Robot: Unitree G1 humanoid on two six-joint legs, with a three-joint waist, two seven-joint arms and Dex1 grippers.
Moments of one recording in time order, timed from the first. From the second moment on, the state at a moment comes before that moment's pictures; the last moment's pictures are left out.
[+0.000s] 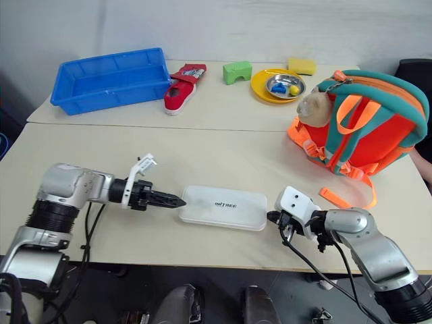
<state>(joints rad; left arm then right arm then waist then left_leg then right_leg) -0.74 0.61 -0.14 0.23 -0.49 1.35 -1.08 -0.14 -0.85 0.10 -0.38 0.27 0.56 0.87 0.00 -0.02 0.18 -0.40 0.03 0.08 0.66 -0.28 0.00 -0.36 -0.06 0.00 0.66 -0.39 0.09</state>
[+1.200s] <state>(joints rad) -0.78 0.48 -0.11 0.25 -0.65 1.48 -0.98 -0.01 -0.79 0.05 -0.44 0.22 0.52 0.83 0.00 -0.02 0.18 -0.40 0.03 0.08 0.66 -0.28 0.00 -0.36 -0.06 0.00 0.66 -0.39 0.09</state>
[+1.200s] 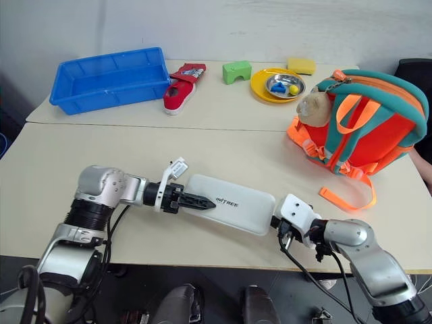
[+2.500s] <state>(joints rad) -0.89 0.77 -0.35 0.53 -0.49 1.15 -1.29 -0.06 -0.81 0.07 -0.41 0.16 0.48 0.84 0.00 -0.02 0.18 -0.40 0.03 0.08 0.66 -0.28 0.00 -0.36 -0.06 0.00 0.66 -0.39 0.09</state>
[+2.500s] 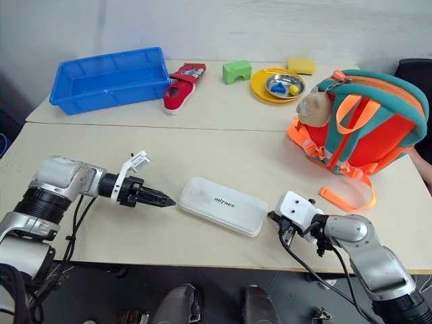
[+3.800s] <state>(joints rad) -1.07 0.46 -0.35 0.74 -0.37 1.26 -1.50 -0.07 -0.81 0.08 -0.42 0.16 0.50 0.86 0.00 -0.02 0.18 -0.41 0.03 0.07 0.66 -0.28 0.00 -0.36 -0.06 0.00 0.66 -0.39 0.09</state>
